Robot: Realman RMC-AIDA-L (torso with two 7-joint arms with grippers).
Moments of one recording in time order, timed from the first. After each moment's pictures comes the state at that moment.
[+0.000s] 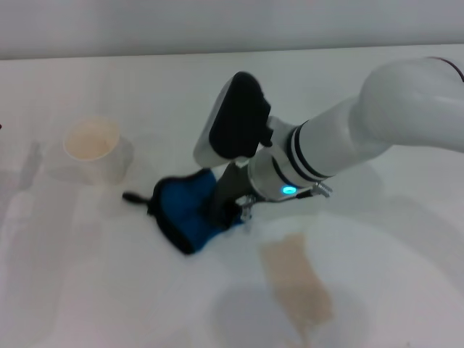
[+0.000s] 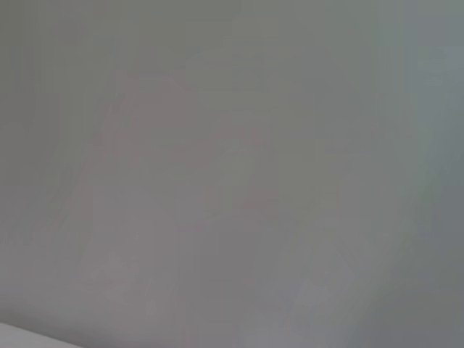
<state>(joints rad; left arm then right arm) -0.43 -2.08 1.06 0.03 -2.66 -1.18 2.50 0.75 2.02 -2.08 -0.86 -2.05 -0.74 2.39</state>
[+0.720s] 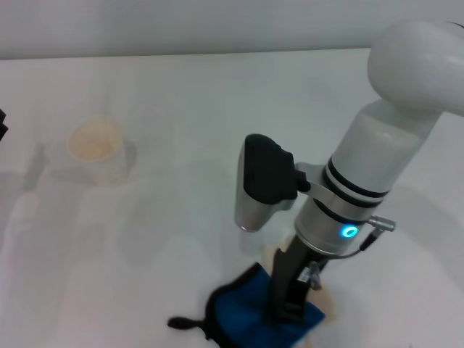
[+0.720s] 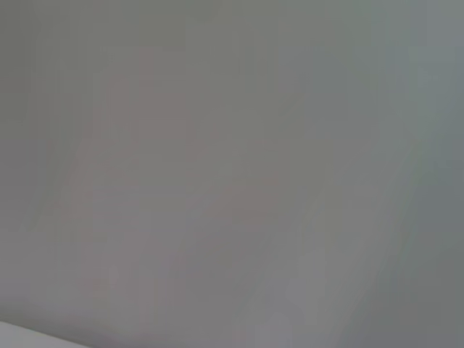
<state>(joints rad) -0.43 -2.08 1.06 0.03 -2.64 -1.18 2.50 0.77 2.01 -1.97 -0.85 -2.04 -1.36 2.26</state>
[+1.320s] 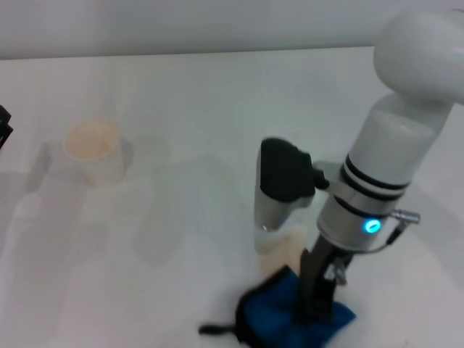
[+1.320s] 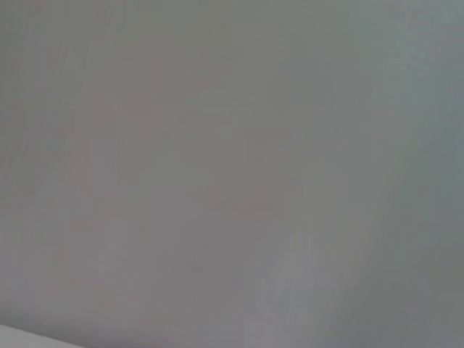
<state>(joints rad) -0.43 -2.08 1.06 0.03 -2.62 -1.19 2.50 0.78 2.02 -1.89 -0.84 -2.16 -1.48 2.27</state>
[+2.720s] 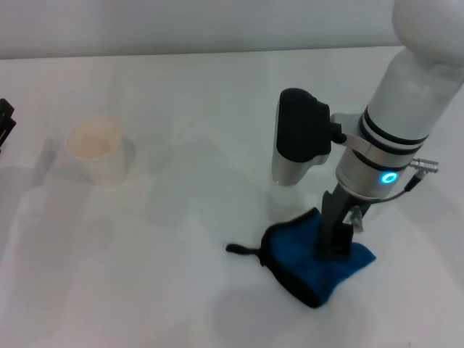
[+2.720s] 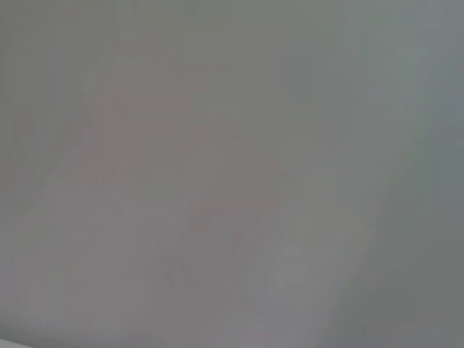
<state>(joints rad) -0.44 -2.08 1.06 0.03 -2.62 -1.19 2.50 0.79 2.01 -1.72 -0.92 -2.42 -1.49 2.26</state>
